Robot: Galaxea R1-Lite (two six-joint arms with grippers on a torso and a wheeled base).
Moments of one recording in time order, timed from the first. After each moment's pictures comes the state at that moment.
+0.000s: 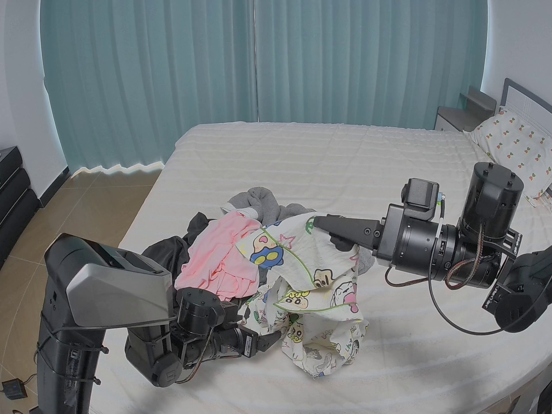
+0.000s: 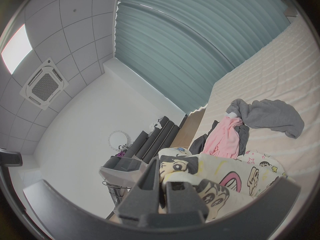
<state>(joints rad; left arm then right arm) -0.55 2.44 -0.55 -1.35 -0.15 -0.17 0.65 1.71 -0.67 -1.02 0.42 0.79</state>
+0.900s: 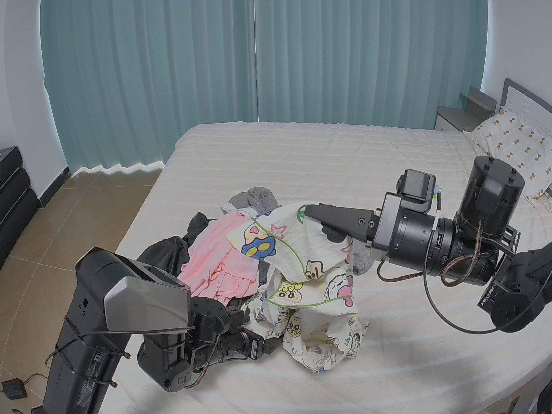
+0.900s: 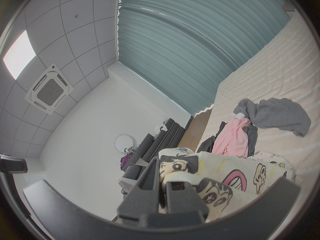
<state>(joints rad) -0.55 2.56 -0.59 -1.46 -0.18 -0.16 0.67 1.73 -0.70 -1.07 0.41 0.84</state>
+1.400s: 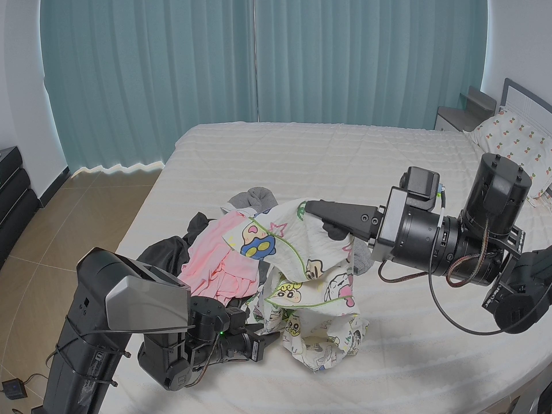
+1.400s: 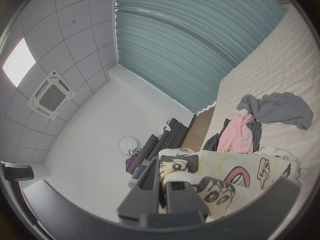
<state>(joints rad) -0.54 2.57 -0.60 -1.47 -0.26 -0.18 0.69 1.71 -0.70 -1.08 0.42 0.89</state>
